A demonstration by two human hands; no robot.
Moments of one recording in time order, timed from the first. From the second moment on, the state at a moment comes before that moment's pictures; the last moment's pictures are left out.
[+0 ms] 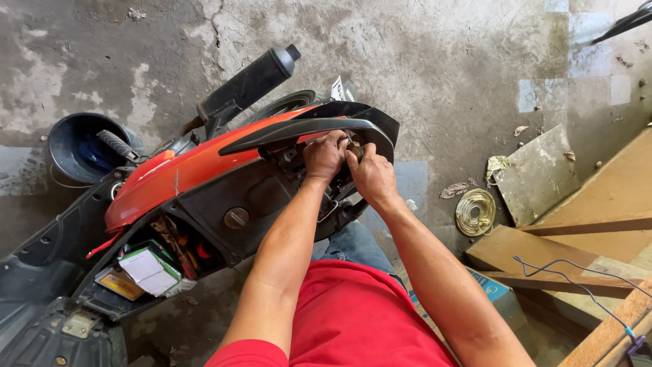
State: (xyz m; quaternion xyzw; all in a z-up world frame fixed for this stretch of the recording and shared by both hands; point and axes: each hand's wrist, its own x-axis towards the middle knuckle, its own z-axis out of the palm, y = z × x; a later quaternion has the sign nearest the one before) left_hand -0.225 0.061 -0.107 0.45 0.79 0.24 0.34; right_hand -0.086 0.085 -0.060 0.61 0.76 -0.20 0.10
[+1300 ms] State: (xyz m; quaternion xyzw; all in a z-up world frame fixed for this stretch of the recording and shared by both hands) left_hand -0.213 0.066 -0.136 0.49 0.80 0.26 0.21; right_hand -0.117 0.095 -0.021 0.57 0.78 -0.12 0.22
